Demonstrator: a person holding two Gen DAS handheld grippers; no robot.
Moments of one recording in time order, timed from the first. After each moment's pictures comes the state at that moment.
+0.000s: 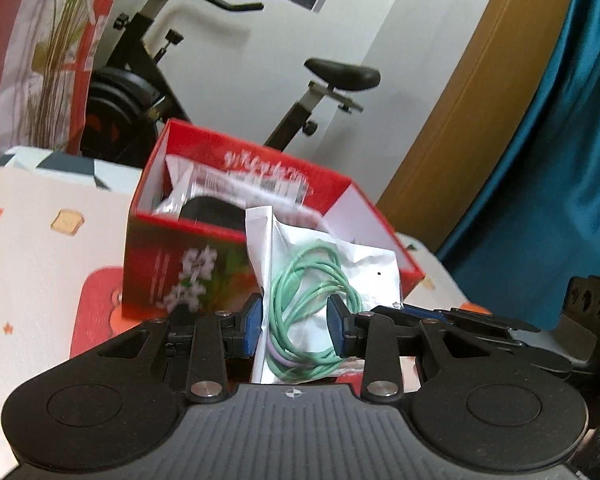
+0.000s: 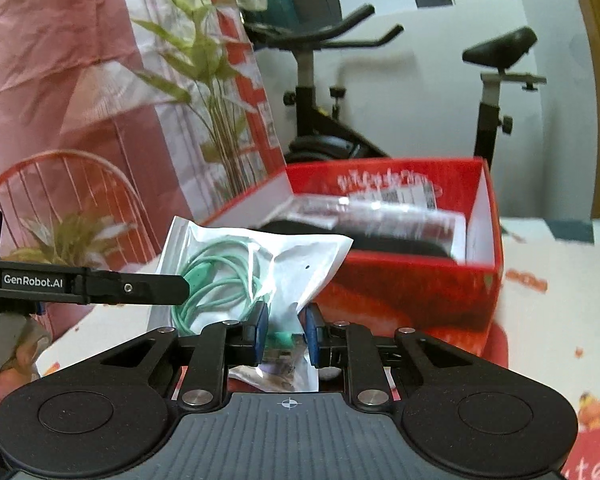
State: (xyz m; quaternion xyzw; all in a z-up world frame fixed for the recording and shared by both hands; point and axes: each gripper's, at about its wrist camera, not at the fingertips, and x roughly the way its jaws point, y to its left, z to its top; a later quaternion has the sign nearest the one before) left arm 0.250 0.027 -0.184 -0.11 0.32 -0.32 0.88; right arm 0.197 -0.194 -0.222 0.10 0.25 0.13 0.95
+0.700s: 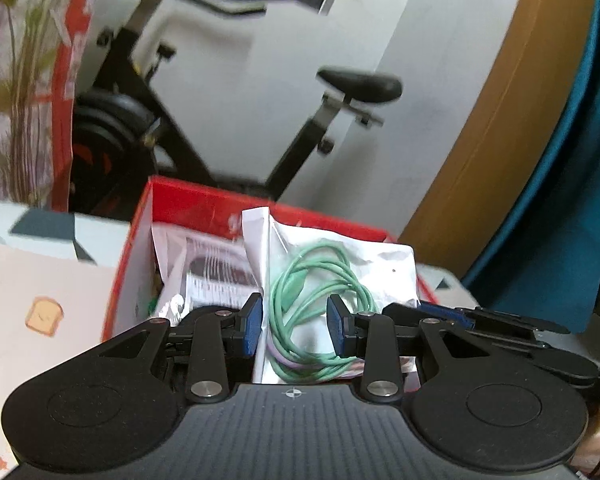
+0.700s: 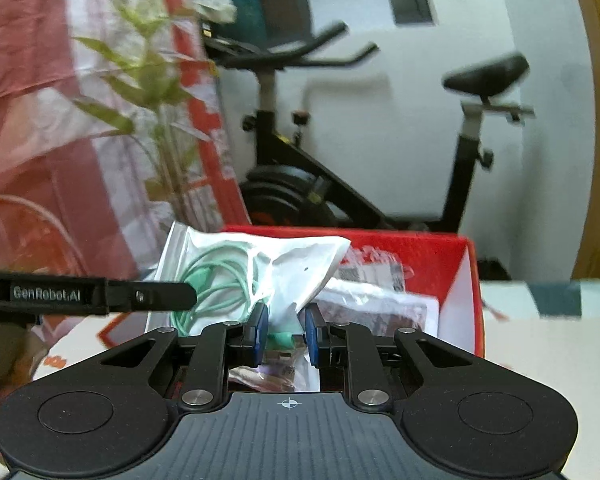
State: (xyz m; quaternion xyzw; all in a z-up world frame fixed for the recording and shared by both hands) left arm 0.363 -0.024 -0.178 -0.09 0.33 -0.31 0.89; right arm 0.309 -0.222 -0.196 0.10 0.25 0.07 0.96
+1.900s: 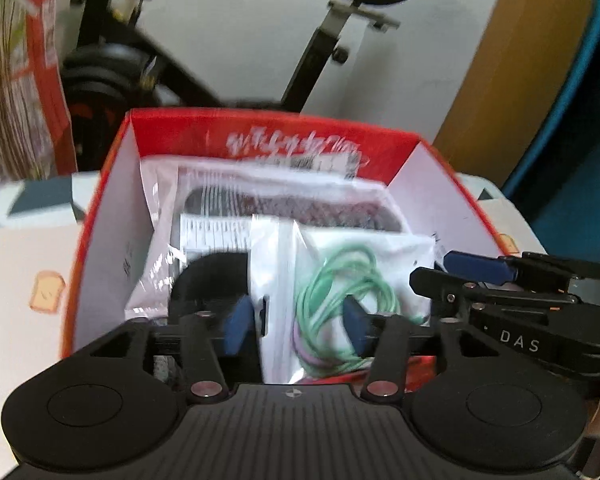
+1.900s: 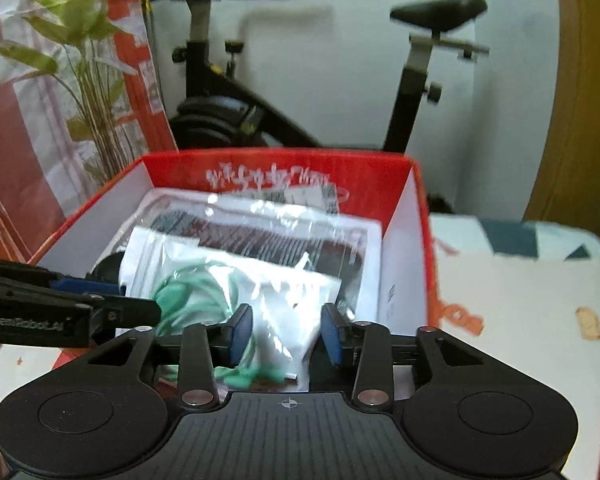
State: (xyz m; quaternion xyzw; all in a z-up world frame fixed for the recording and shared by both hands) left arm 0.371 -0.053 -0.193 0.03 0.41 -0.29 0.86; right arm 0.322 -0.225 -0.229 0.07 0.34 -0.02 0.94
